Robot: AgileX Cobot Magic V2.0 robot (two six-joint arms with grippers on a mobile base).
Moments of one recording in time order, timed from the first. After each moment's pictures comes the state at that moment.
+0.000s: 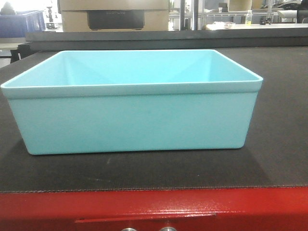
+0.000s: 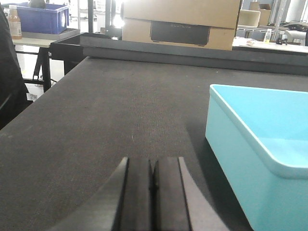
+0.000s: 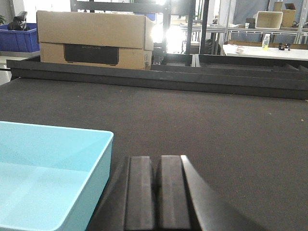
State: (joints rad) left arm 0.01 0.01 0.00 -0.02 0.10 -0.03; right arm 0.11 0.30 -0.41 -0.19 0.22 0.19
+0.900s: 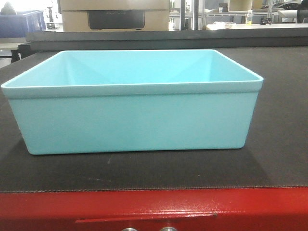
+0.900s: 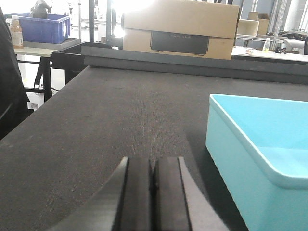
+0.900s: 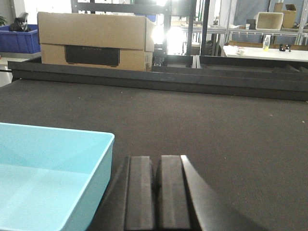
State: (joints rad) left arm 0.01 0.01 0.00 -0.03 0.06 -0.03; right arm 0.11 0.30 -0.41 -0.18 0.20 0.19
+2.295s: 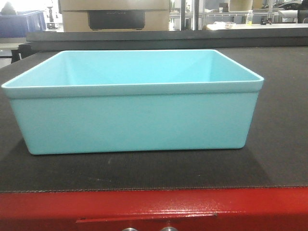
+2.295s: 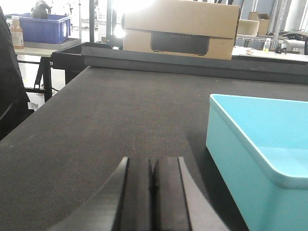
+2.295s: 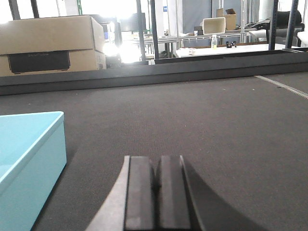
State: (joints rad) left arm 0.01 0.01 0.00 -0.03 0.06 -0.03; right arm -0.14 0.00 0.00 0.15 0.03 -0.03
